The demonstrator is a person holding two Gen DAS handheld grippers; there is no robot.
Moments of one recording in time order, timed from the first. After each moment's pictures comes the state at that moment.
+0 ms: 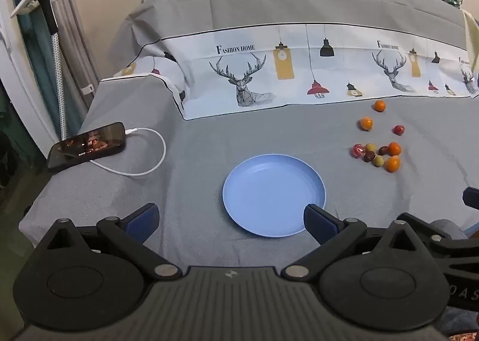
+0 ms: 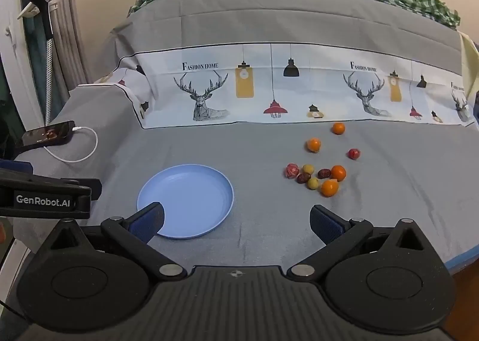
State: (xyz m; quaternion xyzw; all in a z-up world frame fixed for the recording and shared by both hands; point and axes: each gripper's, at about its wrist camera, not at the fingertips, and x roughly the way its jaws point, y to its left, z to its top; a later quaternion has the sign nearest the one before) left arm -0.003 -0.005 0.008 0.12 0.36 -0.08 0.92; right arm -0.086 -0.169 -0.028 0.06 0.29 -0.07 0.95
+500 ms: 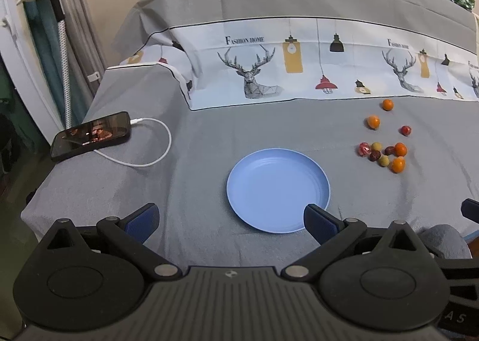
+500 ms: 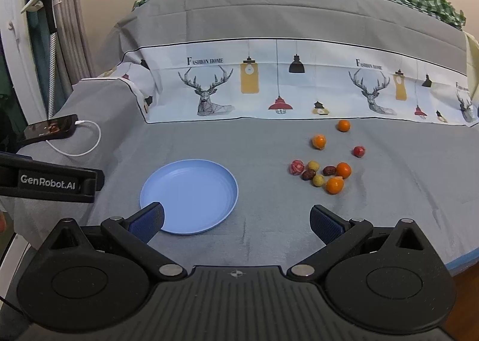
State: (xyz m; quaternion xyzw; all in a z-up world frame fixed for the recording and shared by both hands) left arm 0.004 -0.001 0.010 0.11 0.38 -0.06 0.92; right arm -0.080 -0.169 -0.033 0.05 0.29 -0.06 0.95
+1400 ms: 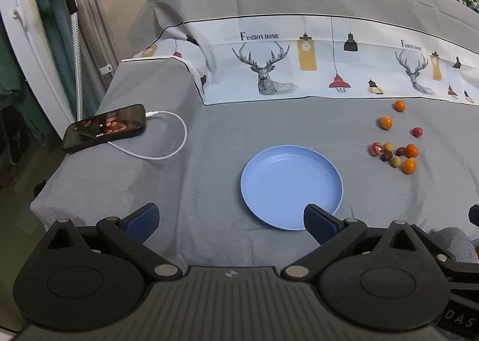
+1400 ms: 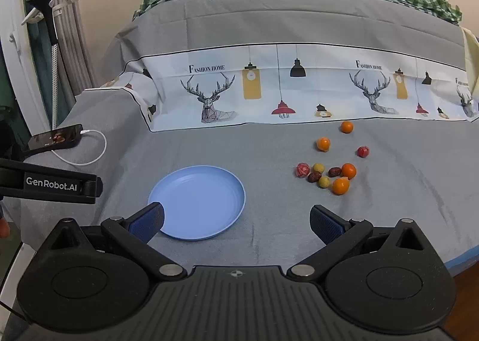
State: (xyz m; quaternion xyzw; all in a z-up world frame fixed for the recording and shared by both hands) left arm 0.007 0.011 0.010 0.10 0.39 -0.04 0.92; right arm -0.086 -0.164 -0.035 0.07 0.28 -0.06 0.96
